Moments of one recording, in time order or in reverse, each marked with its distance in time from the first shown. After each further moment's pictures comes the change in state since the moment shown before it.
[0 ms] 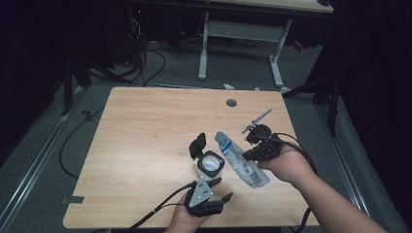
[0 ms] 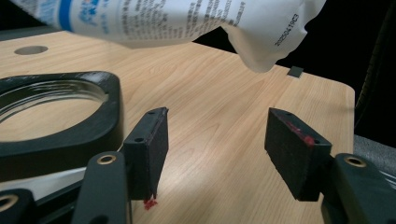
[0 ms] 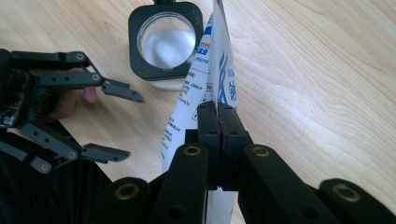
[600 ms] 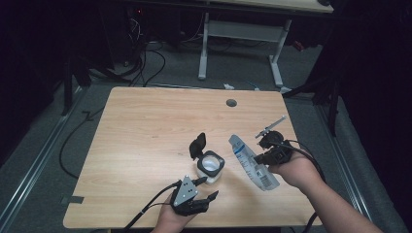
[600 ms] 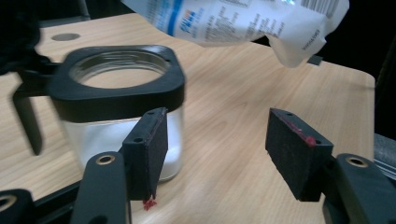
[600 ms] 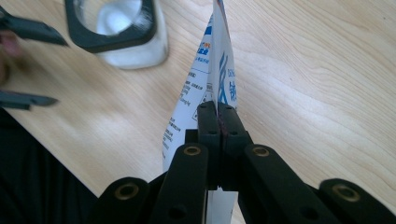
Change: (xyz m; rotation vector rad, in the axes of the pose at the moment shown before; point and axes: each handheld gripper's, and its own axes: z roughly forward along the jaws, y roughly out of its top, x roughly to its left) left arm 0.025 -0.012 -0.029 0.015 0.051 -0.016; right arm -0.029 -0.035 0.019 0.013 -0.046 0.084
